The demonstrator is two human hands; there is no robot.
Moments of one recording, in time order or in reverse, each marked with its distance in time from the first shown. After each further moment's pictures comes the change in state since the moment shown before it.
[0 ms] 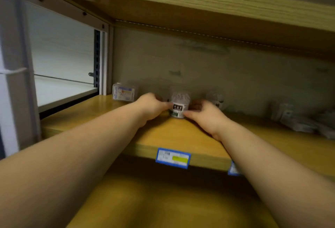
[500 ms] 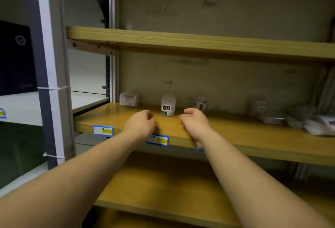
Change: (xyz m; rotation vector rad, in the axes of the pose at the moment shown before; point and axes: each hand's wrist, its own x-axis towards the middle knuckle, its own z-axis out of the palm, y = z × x) left_hand -0.127 0.021 0.009 0.249 0.127 -0.026; right_hand -0.100 -0.016 -0.029 0.238 0.055 0.074
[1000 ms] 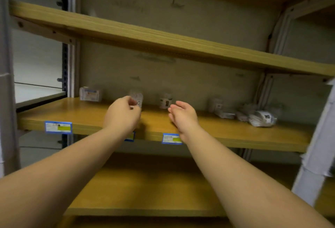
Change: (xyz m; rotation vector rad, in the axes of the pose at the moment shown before) left_hand -0.004 0.032 0.028 -0.225 0.180 0.171; right_hand -0.015 0.004 -0.049 0.423 0.182 0.079
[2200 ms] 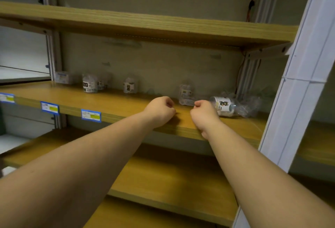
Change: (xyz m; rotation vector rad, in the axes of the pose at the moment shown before) left_hand -0.072 0.208 0.272 0.178 -0.215 -0.068; right_hand 0.078 -0.014 -0.308 -0.555 -0.127 -0.089
